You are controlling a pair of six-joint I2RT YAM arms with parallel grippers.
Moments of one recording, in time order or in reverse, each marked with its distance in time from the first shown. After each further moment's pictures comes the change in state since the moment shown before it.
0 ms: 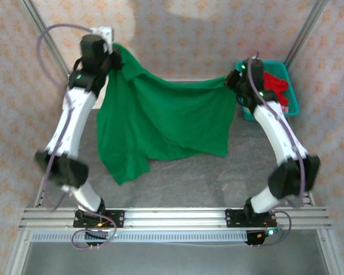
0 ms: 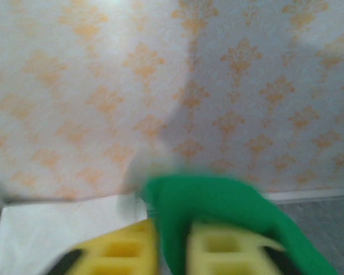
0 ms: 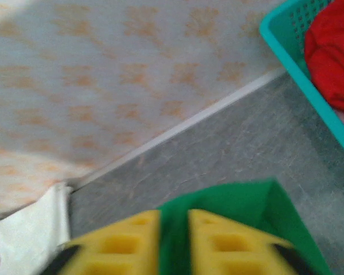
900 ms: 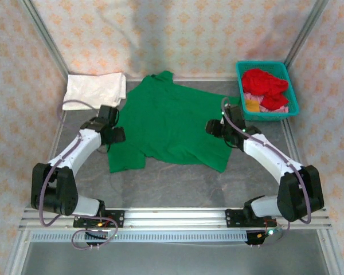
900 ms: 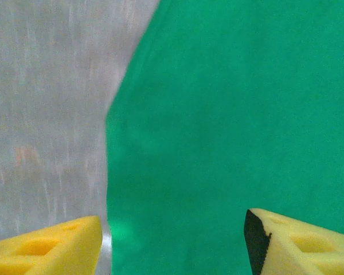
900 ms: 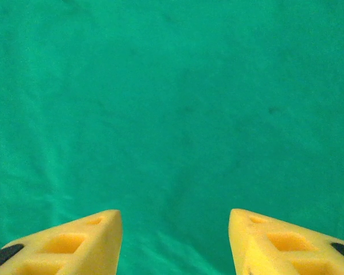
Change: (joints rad) left arm -0.001 -0.468 -1.188 -0.158 -0.045 -0.422; right arm 0.182 -0.317 -0.724 0.084 -0.043 -0.138
